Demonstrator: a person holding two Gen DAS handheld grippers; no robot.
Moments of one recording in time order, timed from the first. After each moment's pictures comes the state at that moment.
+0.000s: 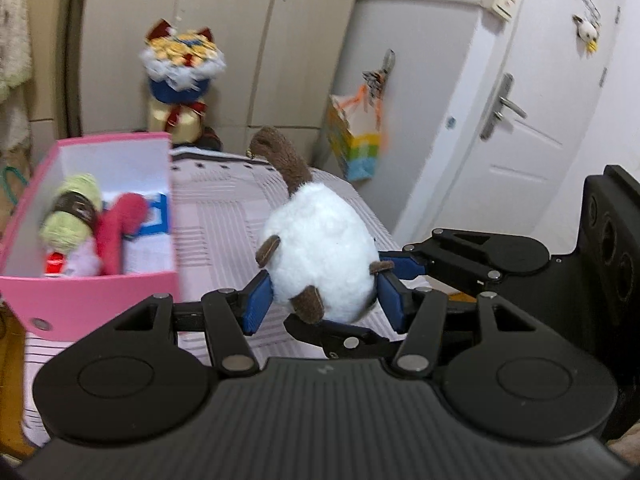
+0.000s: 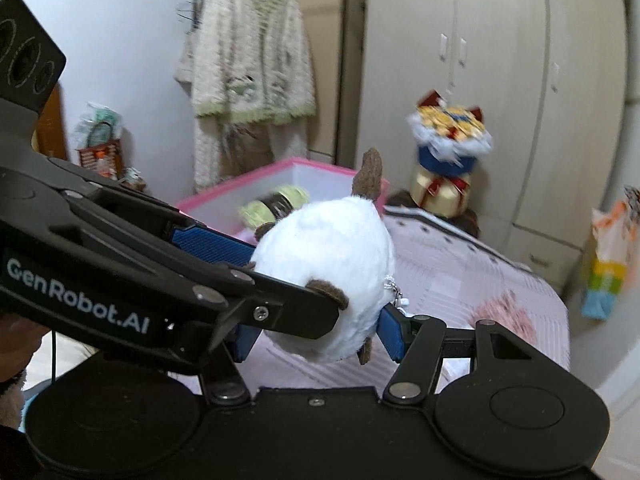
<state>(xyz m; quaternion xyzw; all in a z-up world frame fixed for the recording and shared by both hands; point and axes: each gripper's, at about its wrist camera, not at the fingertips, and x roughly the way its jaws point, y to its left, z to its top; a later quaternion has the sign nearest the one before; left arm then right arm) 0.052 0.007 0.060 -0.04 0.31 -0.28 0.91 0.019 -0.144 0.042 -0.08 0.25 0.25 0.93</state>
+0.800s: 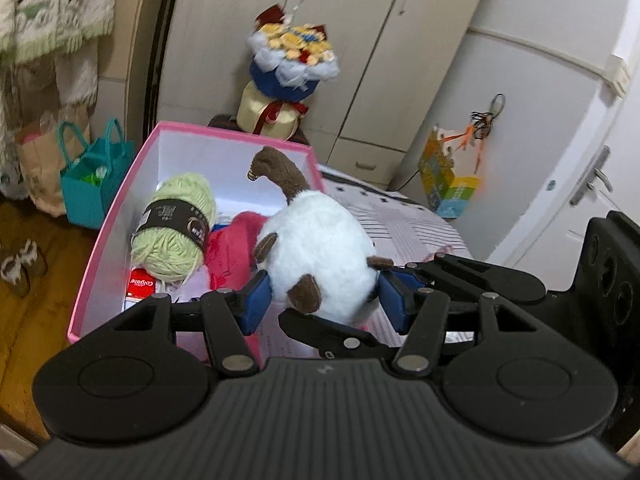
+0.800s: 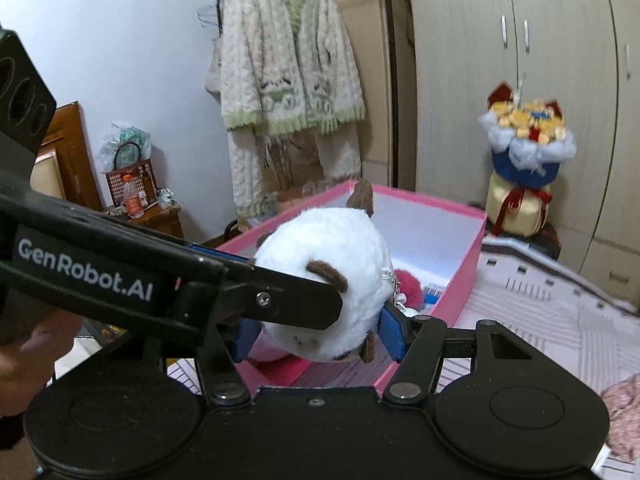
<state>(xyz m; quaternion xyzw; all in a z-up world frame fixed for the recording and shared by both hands) 0.183 0.108 0.030 -0.12 0.33 -0.19 0.92 0.160 -0.053 0.010 -0.03 0.27 0.32 0.91</state>
